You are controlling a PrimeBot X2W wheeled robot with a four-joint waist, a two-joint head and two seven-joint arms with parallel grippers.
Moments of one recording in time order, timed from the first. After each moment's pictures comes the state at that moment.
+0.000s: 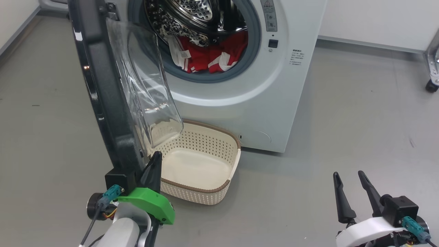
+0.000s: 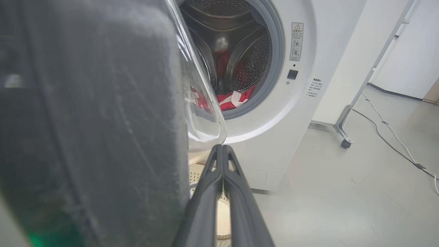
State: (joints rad) left arm -0.27 0.02 -0.42 0.48 -0.54 0.08 -0.22; right arm 0.09 -0.20 0.26 0.15 0.46 -0.08 -0.26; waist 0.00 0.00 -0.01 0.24
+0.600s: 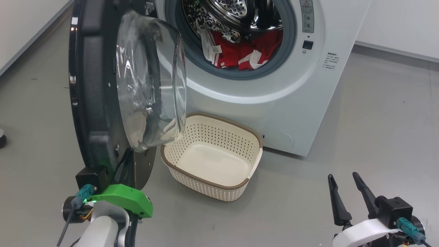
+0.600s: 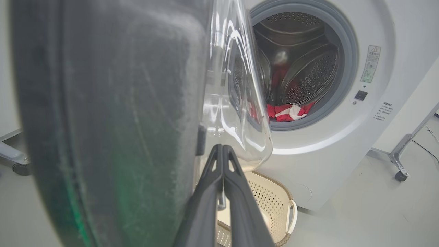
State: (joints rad) left arm -0.27 0.06 -0.33 0.49 -0.57 0.09 -0.24; right arm 0.09 -0.20 0.28 0.16 0.44 -0.07 -0.26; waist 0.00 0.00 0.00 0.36
